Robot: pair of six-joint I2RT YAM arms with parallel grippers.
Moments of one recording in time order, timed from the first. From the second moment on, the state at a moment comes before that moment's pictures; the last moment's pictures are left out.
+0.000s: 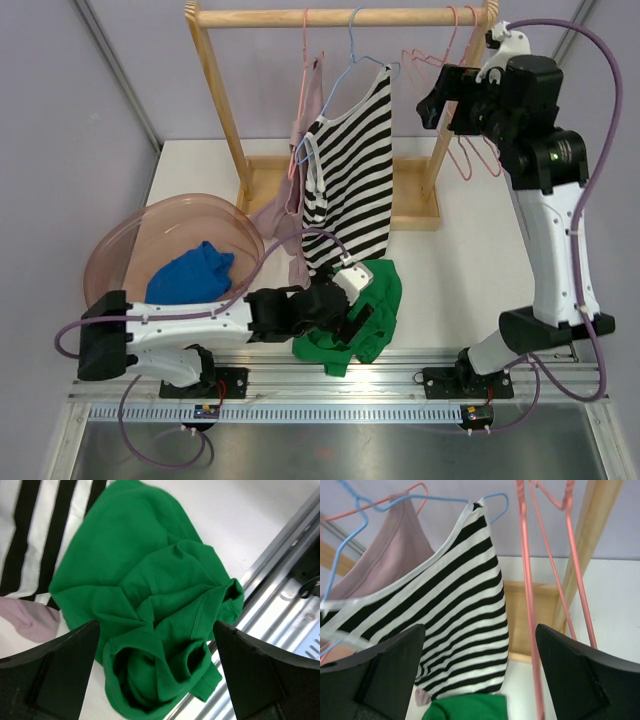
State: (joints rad) left arm -1.32 1.23 0.88 -0.31 -0.35 -0.32; right arm 0.24 1.61 2.27 -0.94 -0.03 0.23
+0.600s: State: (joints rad) left arm -1.30 1.71 0.96 -0.18 -0.31 -0.38; right arm 0.24 0.89 1.62 -0.81 -0.12 0.27
